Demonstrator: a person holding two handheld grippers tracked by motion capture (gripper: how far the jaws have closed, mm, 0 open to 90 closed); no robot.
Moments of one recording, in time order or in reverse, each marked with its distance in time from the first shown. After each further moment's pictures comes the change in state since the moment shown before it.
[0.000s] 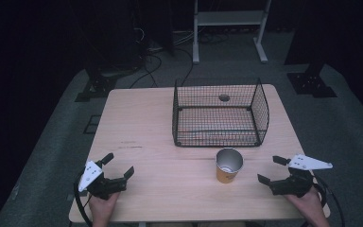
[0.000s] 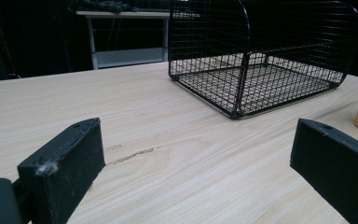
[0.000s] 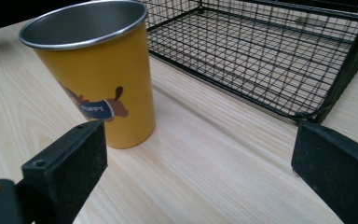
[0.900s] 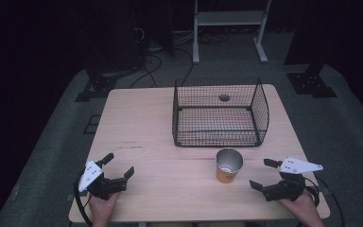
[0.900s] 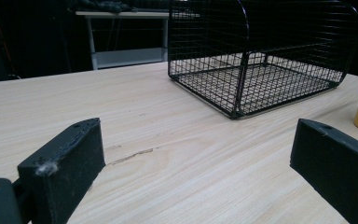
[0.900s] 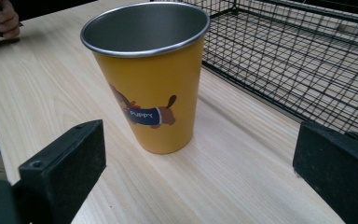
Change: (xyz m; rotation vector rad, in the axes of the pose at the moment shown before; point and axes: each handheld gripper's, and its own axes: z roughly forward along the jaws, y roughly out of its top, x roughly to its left) left arm 0.000 0.000 0.000 0.001 -0.002 0.003; right arm 0.025 0.009 0.008 0.021 0.071 -0.060
